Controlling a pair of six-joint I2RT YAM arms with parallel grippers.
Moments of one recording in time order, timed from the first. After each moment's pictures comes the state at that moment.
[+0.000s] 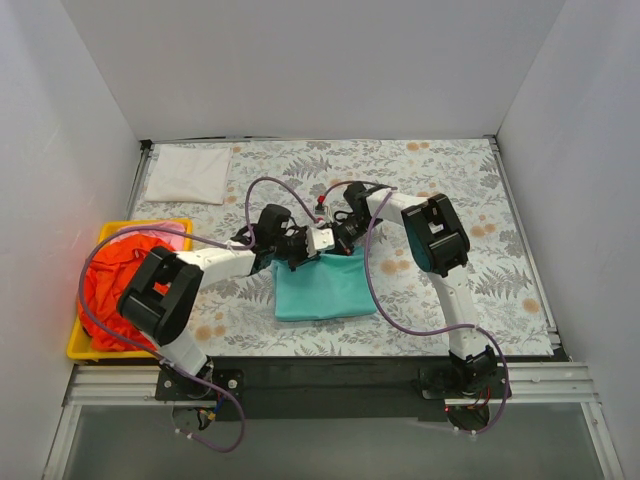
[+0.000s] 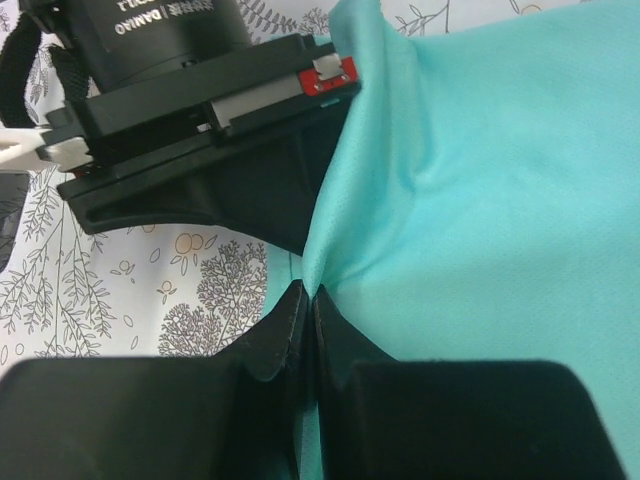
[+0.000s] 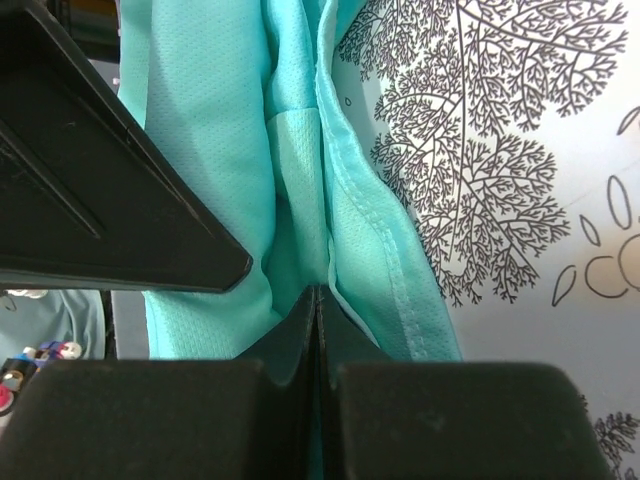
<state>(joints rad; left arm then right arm) -0.56 1.66 0.86 0.10 0.57 0.68 0.51 2.38 1.69 -0.84 -1.16 -0.42</state>
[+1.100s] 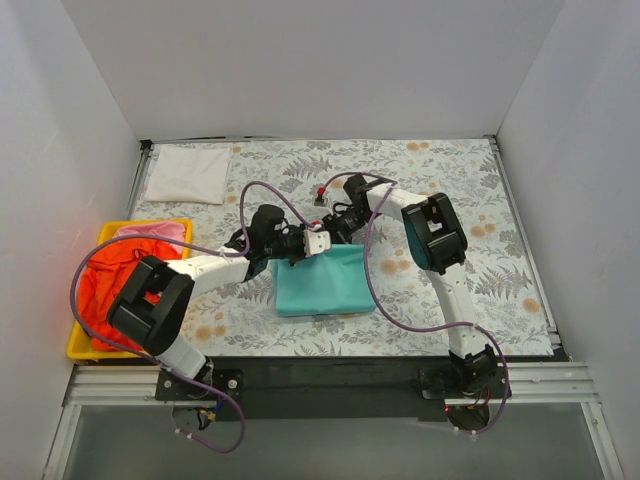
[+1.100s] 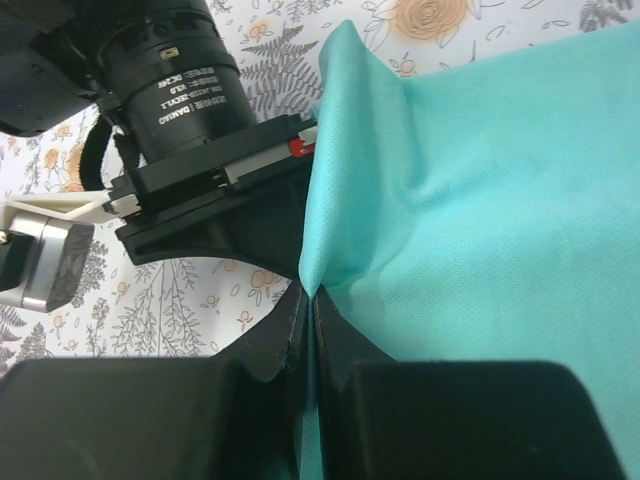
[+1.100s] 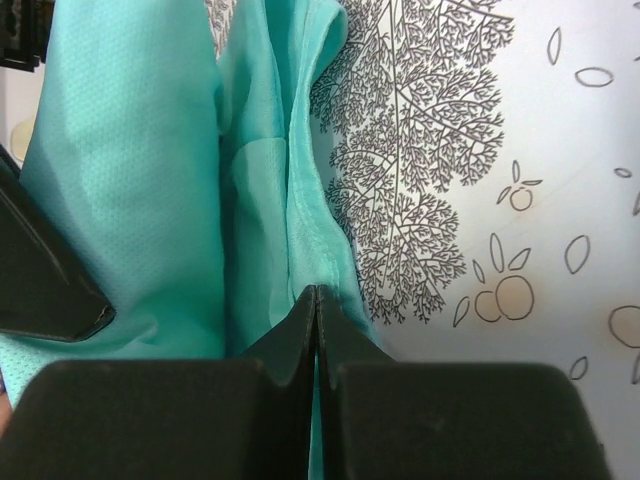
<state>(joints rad) -0.56 1.57 0.78 0.24 0.59 0.77 0.50 2.43 1.81 -0.85 -1.14 -0.48</state>
